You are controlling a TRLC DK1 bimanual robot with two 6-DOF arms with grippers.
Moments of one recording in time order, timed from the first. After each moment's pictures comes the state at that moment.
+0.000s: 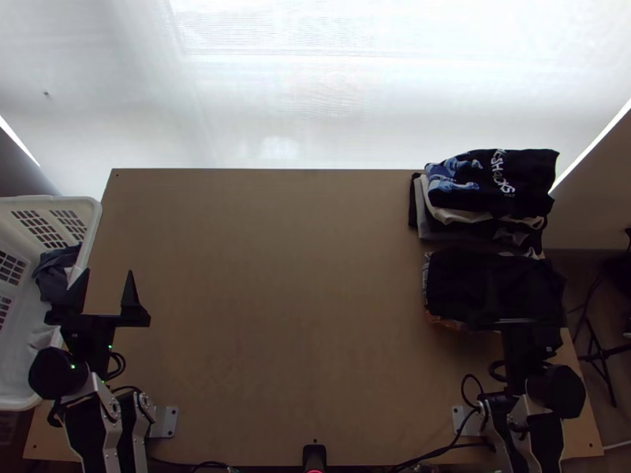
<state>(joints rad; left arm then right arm) 0.44 0.14 0.24 0.04 0.35 0.14 0.11 0.01 0.18 0.10 0.07 0.01</state>
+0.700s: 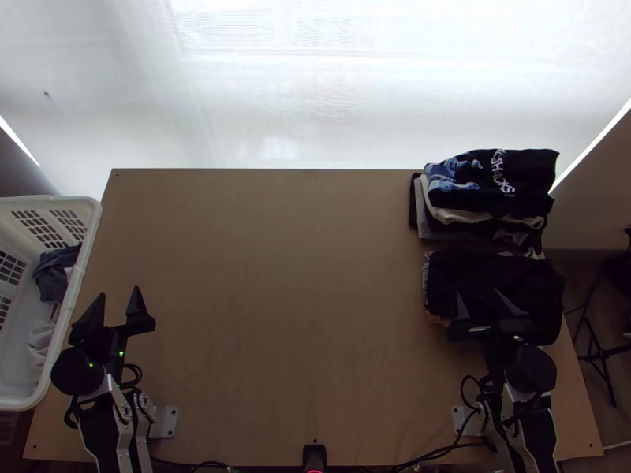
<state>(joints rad) 0.45 0.00 0.08 -0.13 0.26 -0.12 0.15 0.00 0.10 -0.21 0.07 0.02</state>
